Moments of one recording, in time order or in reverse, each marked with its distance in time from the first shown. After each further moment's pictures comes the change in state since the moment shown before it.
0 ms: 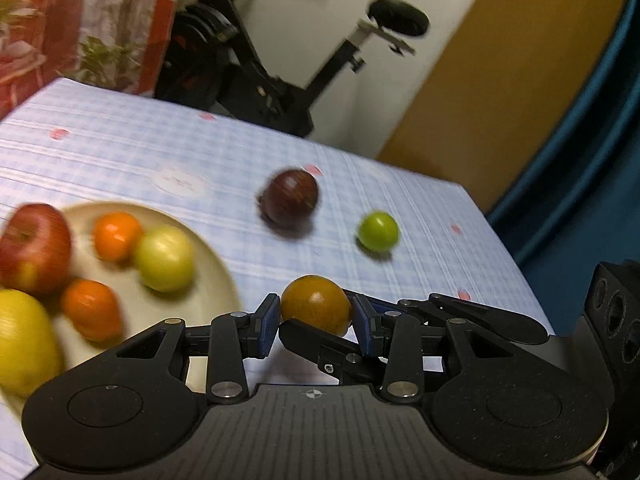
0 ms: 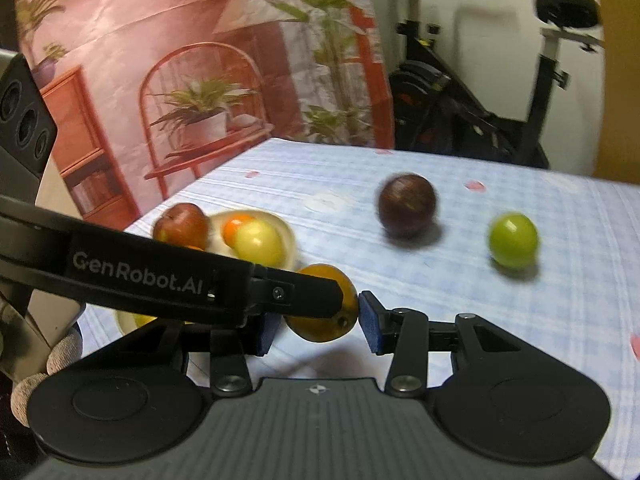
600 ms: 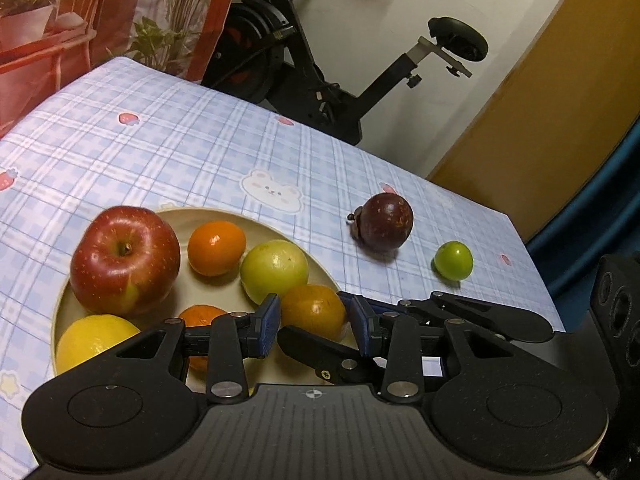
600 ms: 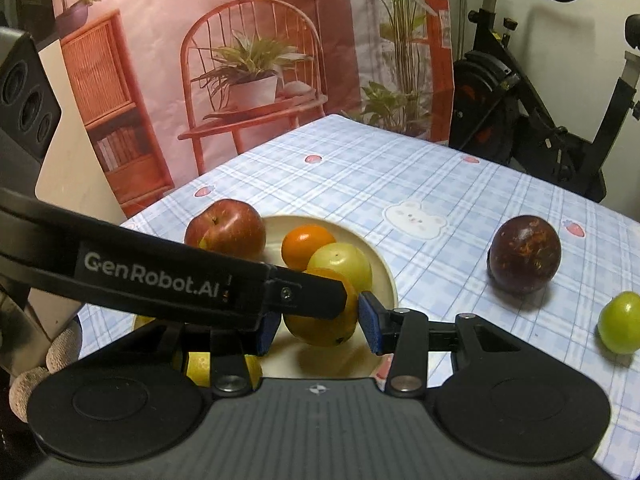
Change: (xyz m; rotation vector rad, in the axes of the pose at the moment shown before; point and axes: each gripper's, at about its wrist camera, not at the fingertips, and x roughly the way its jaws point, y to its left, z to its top) left arm 0.002 0.063 0.017 -0.100 0.010 0.053; right arm 0.077 0.038 0.025 -0.108 0.111 0.065
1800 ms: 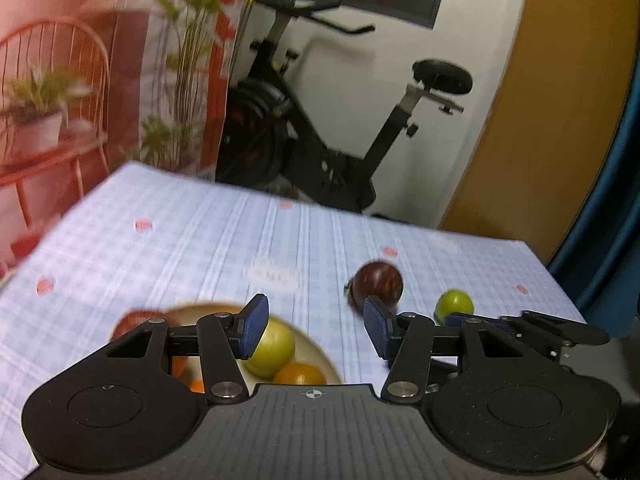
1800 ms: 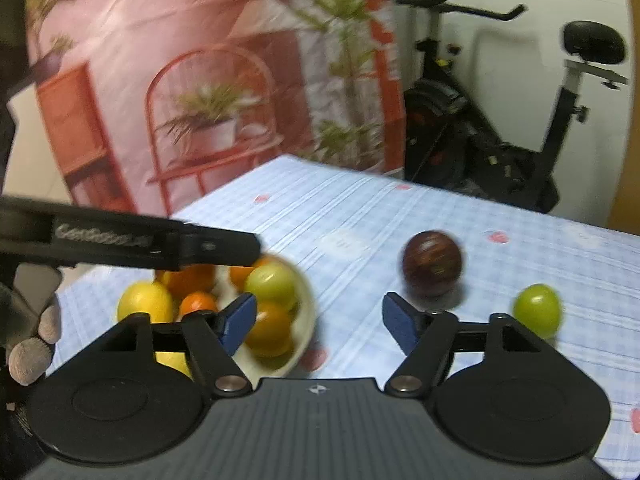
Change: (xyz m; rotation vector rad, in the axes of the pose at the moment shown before) left arm -0.042 -0.055 0.015 0.173 -0.215 0.143; right arm -0.076 -0.038 -0.004 0.089 -0.142 -0.110
